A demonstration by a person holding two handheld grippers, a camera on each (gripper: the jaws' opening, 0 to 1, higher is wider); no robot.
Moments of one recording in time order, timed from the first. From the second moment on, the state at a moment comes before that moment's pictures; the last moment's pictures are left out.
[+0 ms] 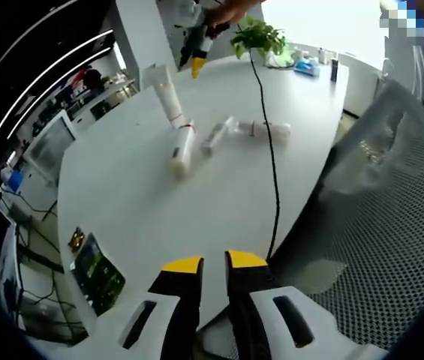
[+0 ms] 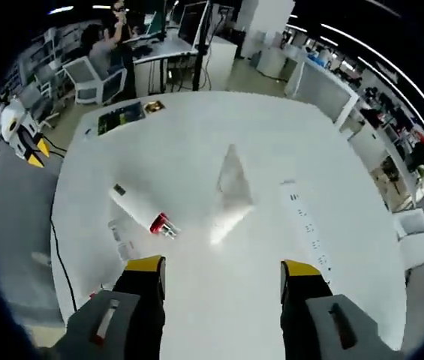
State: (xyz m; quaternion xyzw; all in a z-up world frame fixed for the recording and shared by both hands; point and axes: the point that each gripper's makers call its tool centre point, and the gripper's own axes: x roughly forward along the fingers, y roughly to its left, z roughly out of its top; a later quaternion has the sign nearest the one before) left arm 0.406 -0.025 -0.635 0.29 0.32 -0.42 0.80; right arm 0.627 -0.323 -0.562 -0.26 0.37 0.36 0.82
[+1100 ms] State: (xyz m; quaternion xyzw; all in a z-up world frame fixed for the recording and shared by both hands) left arm 0.402 -0.043 -0.613 0.30 0.27 -0.46 0.79; right arm 0.385 -0.265 -0.523 -0.04 0.19 0.16 0.97
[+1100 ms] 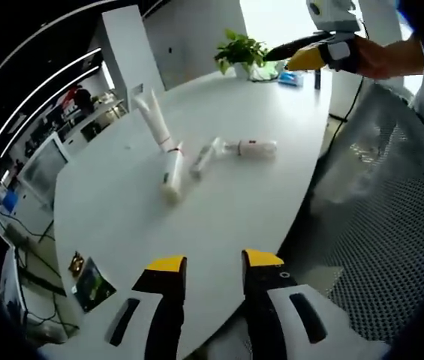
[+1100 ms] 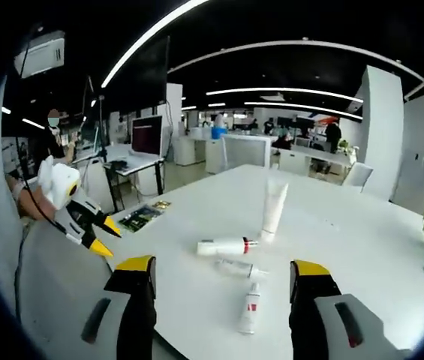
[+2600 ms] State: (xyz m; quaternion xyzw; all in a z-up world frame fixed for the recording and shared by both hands) left arm 0.587 -0.194 -0.681 0.28 0.39 -0.51 0.71; right arm 0.386 -0.292 -0.521 -0.15 0.17 0.06 0.97
